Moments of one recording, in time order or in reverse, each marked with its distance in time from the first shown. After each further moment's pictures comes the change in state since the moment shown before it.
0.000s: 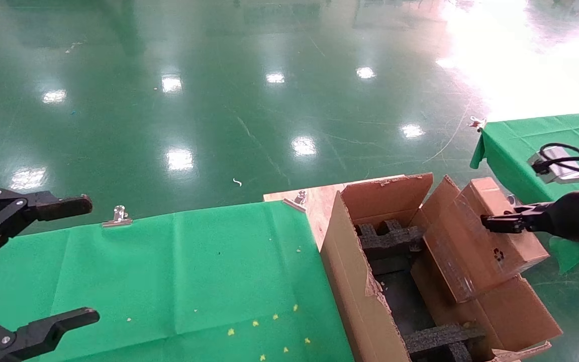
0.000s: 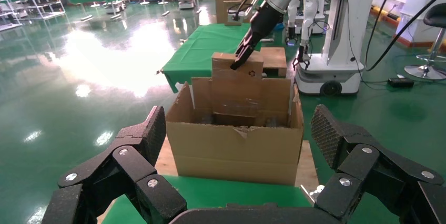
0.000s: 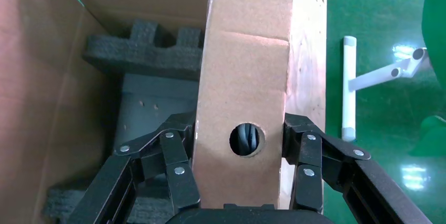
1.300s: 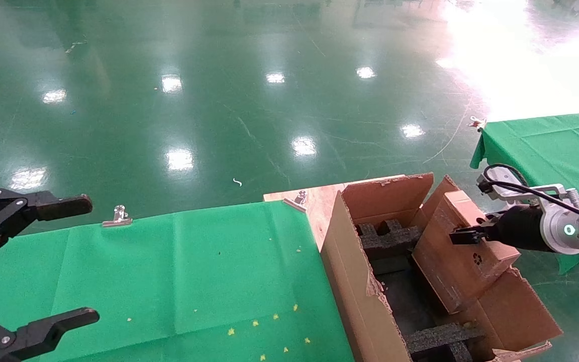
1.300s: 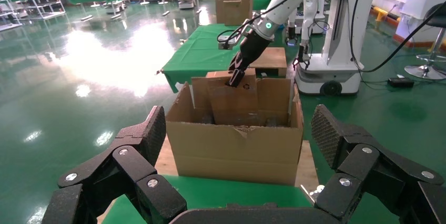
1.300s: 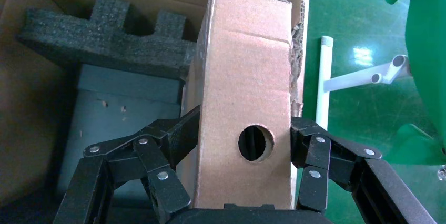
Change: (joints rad) left arm 0.000 0.000 0.001 0.000 -0.001 0.000 0.001; right arm -0.185 -0.164 -0.138 0.059 -0.272 0.330 0.361
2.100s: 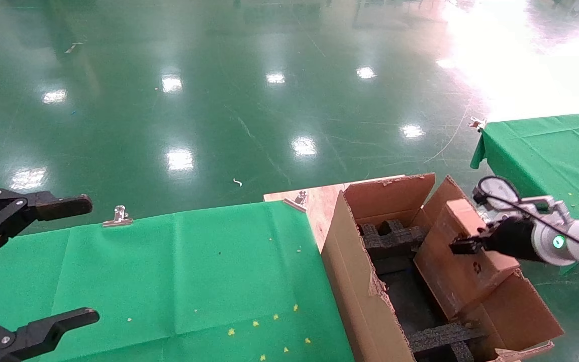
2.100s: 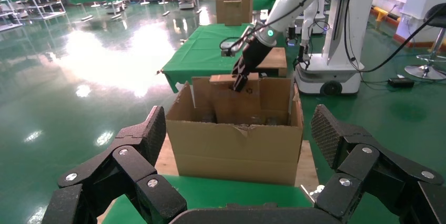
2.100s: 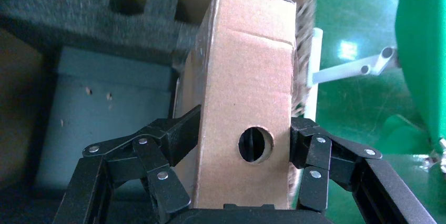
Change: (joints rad) left arm 0.000 0.000 0.001 0.000 0.000 0.000 0.000; right arm -0.059 -0.033 -0.059 0.042 -0.247 0.065 0.275
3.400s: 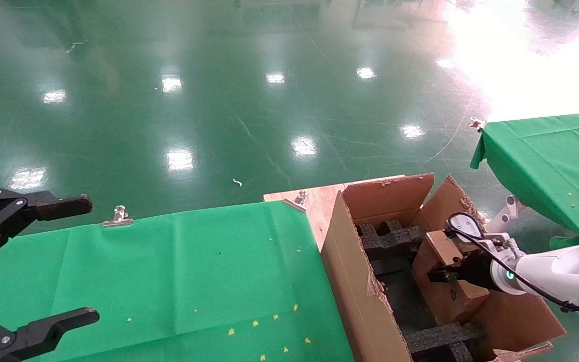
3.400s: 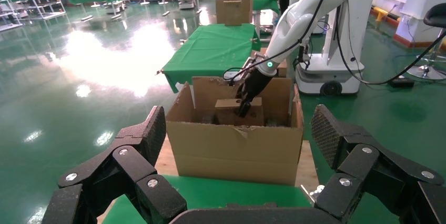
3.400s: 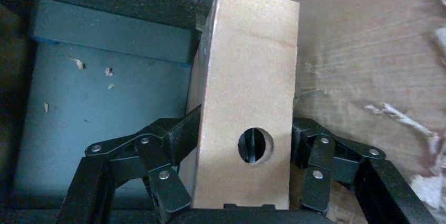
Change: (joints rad) left arm 0.000 0.000 0.001 0.000 -0.001 0.000 0.000; right arm -0.290 -0.168 -0.023 -0.175 -0.029 0.183 0.190
